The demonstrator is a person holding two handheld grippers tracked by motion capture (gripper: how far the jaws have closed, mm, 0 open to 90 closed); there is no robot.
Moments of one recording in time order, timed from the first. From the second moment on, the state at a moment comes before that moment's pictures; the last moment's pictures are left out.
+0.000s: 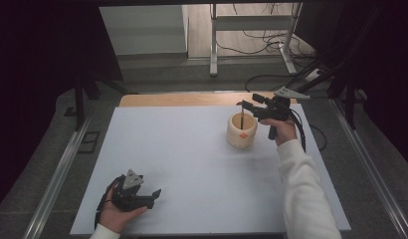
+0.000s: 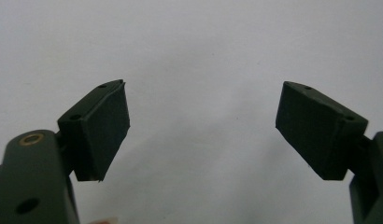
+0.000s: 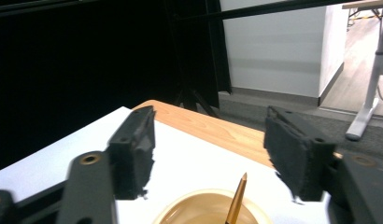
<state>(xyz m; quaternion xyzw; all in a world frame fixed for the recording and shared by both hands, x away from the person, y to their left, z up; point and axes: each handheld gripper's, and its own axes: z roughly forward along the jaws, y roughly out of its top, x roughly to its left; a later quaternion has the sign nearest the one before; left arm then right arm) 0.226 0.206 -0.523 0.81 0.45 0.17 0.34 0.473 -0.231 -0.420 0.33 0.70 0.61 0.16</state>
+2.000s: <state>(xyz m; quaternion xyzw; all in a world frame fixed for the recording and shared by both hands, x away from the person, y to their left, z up) 0.225 0.209 -0.521 0.81 0.46 0.17 0.34 0.374 -0.266 -0.436 0.29 0.74 0.59 0.13</state>
